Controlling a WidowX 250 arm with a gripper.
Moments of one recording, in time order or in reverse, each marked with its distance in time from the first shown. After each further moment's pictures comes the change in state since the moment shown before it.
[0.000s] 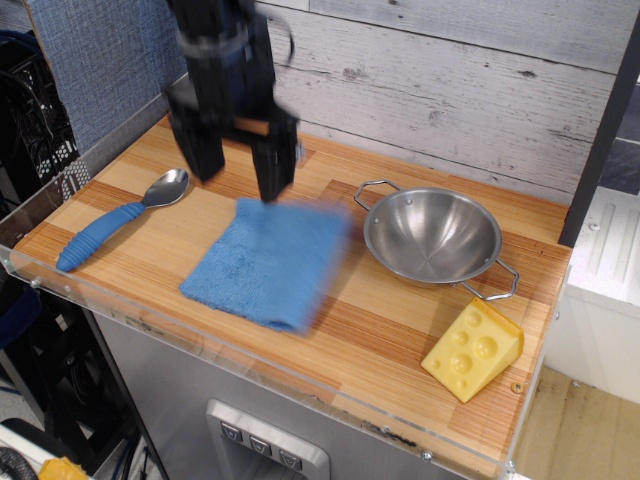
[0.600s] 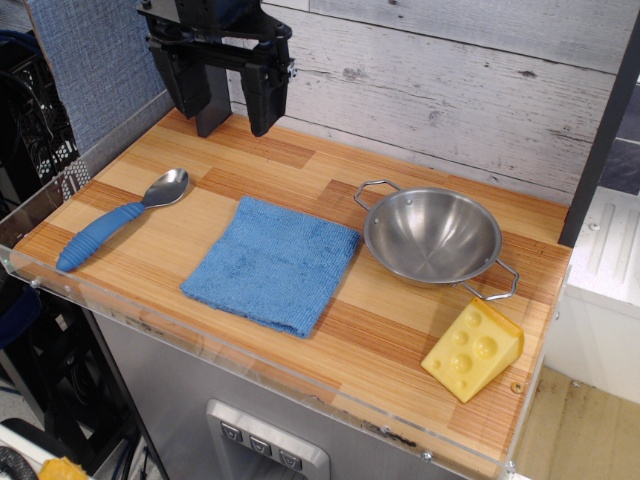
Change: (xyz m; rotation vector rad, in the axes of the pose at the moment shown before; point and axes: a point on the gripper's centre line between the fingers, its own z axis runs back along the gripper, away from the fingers) arm 0.007 0.006 0.031 0.015 0.014 0.030
